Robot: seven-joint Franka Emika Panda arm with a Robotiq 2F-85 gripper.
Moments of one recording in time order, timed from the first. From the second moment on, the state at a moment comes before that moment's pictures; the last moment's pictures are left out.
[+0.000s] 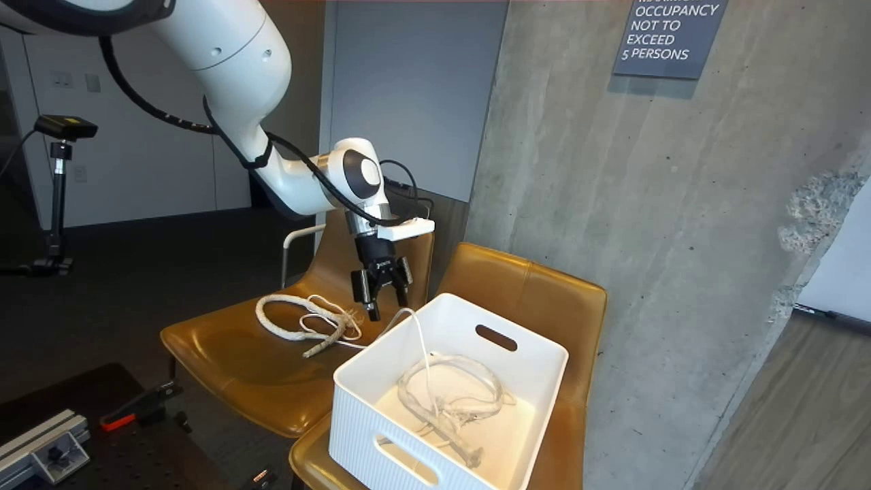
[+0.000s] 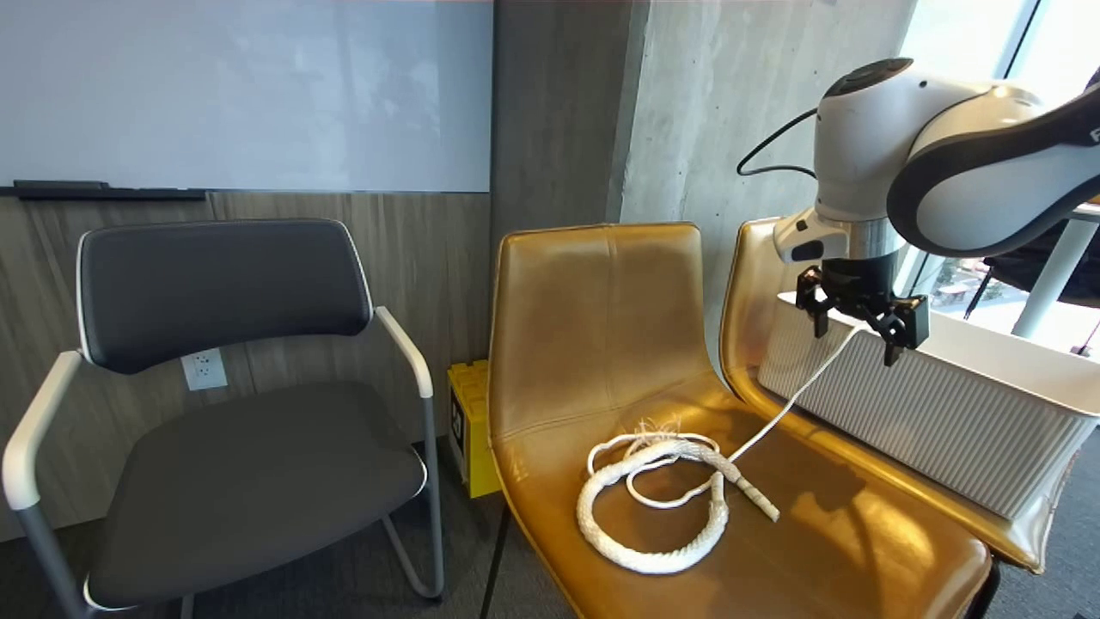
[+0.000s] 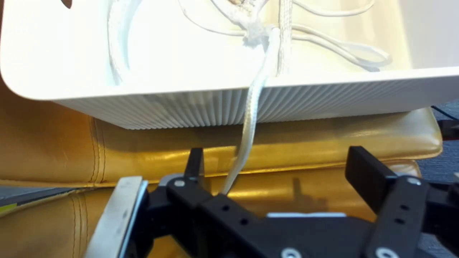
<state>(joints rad) 0.05 0.59 -0.01 -1.70 -0.58 2.17 -1.23</state>
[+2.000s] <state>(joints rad) 0.34 0.64 0.19 -1.39 -0.47 2.01 -1.07</state>
